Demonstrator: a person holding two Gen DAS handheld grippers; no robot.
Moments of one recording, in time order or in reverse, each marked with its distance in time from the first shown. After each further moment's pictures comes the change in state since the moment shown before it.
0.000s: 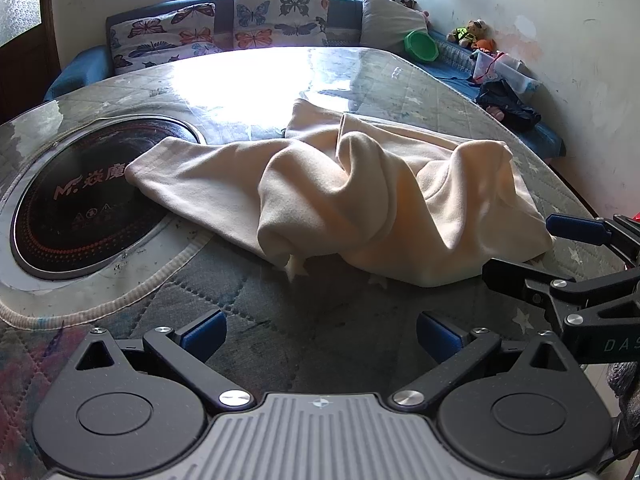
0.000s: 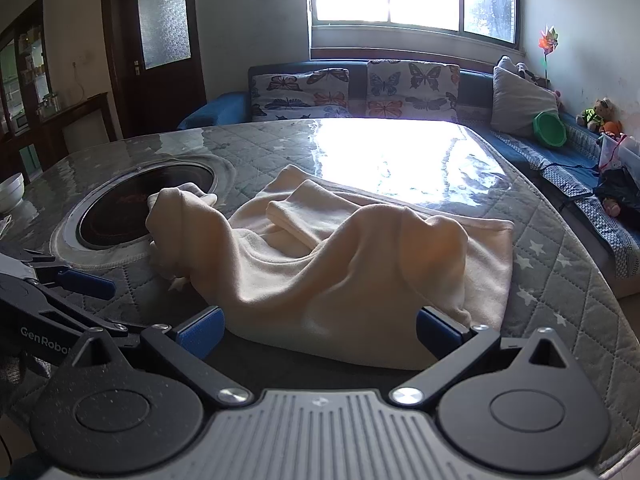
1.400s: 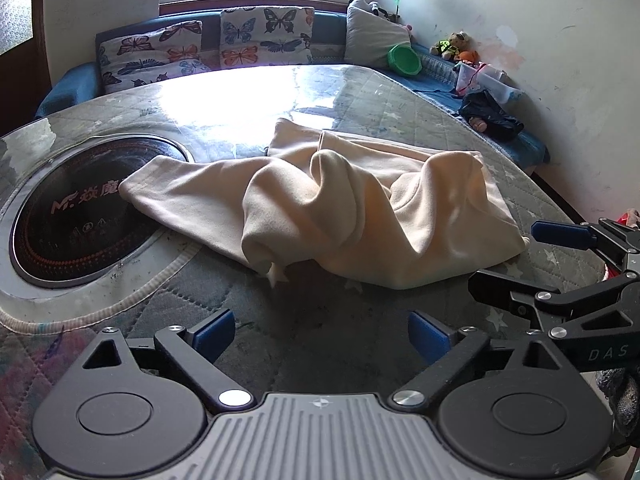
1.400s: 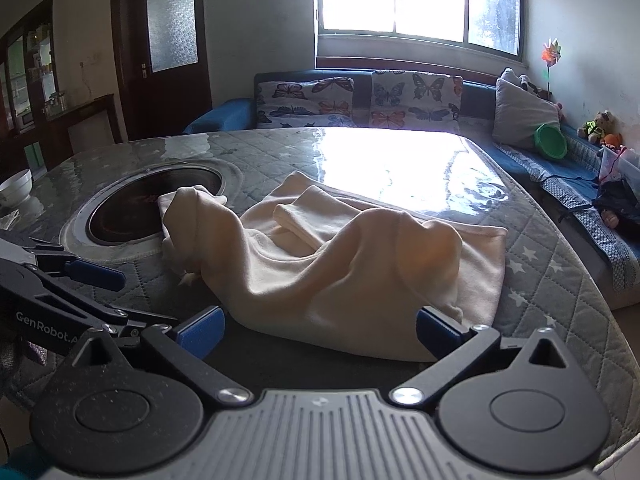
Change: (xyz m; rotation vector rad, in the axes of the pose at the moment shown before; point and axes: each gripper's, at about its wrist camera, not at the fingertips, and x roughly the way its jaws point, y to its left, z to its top) left arm -0.014 -0.005 -0.006 0.024 -0.053 -0.036; right arm -0.018 0.002 -0.006 -0.024 -0.026 0.002
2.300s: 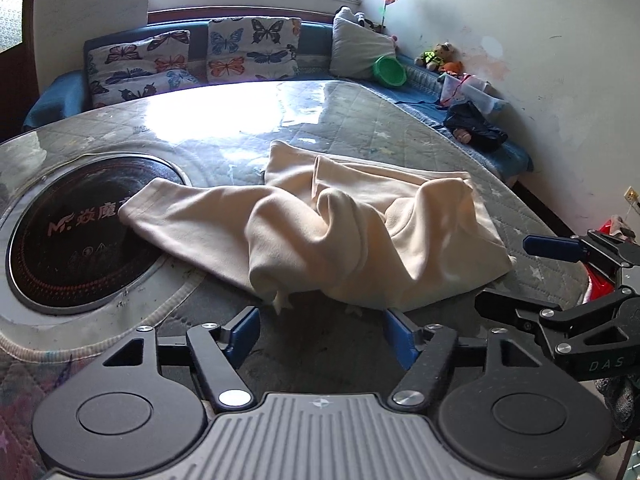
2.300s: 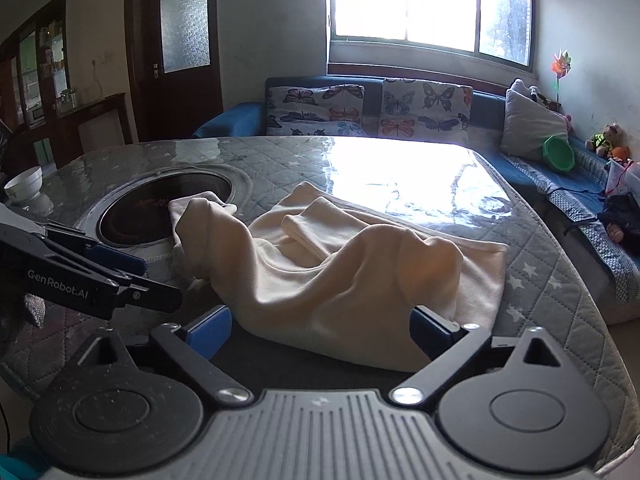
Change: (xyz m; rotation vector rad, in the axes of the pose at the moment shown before) left arm -0.011 0.009 0.012 0.005 -0.030 -0.047; right arm -0.009 0.000 0.006 -0.033 -0.014 0.024
